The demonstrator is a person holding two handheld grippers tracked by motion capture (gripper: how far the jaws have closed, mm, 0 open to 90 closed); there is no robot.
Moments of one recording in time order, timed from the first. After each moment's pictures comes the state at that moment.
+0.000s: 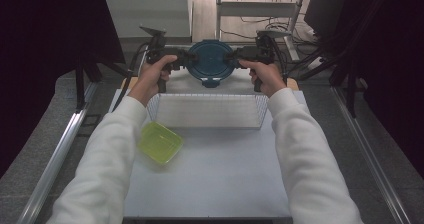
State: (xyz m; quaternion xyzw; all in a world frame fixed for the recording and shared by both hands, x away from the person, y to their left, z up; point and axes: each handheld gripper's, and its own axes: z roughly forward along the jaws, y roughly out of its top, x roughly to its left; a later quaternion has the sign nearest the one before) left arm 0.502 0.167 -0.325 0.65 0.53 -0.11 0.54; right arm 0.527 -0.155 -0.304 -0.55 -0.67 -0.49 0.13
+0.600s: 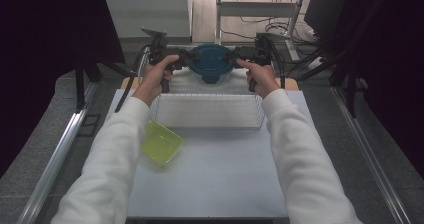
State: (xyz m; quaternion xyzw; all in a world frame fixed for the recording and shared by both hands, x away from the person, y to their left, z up) left arm 0.509 0.163 -0.334 0.63 0.54 -0.10 0.55; right arm 0.531 -0.149 -0.312 -0.58 -0.65 -0.49 0.10
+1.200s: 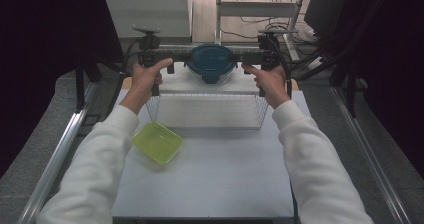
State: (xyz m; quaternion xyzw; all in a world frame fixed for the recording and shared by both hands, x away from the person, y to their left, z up) left arm 0.453 0.172 -0.303 0.69 0.48 0.05 0.54; right arm 0.483 -0.158 -0.285 -0.47 -0.73 -0.50 -0.08
